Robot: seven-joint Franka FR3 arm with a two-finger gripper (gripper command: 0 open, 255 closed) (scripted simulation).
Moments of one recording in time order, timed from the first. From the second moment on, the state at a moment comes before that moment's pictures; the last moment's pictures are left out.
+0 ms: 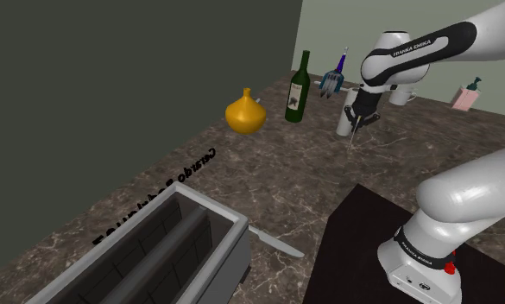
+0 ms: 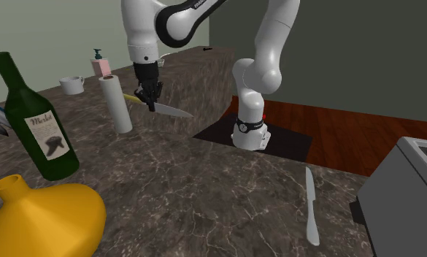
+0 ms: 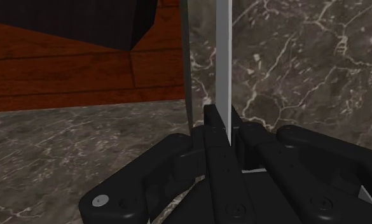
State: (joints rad) arm -0.52 -0.39 -0.06 -2.54 -0.04 2.17 0.74
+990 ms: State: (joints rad) arm -0.52 -0.27 -0.06 -2.63 -0.05 2.38 0.74
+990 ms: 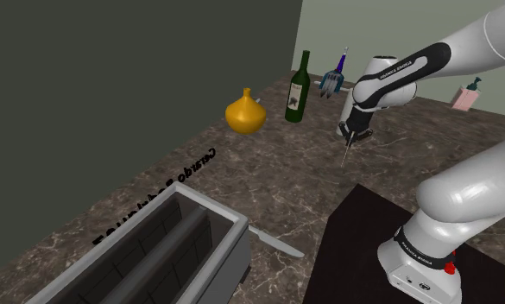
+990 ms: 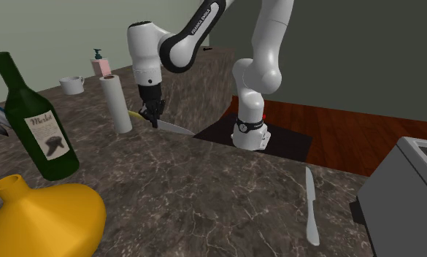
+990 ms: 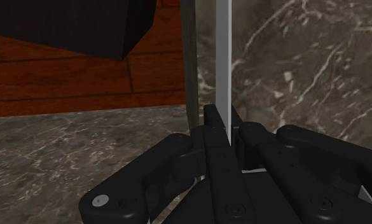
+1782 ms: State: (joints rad) arm -0.52 -0.28 -0.06 -2.63 -0.05 2.36 0.74
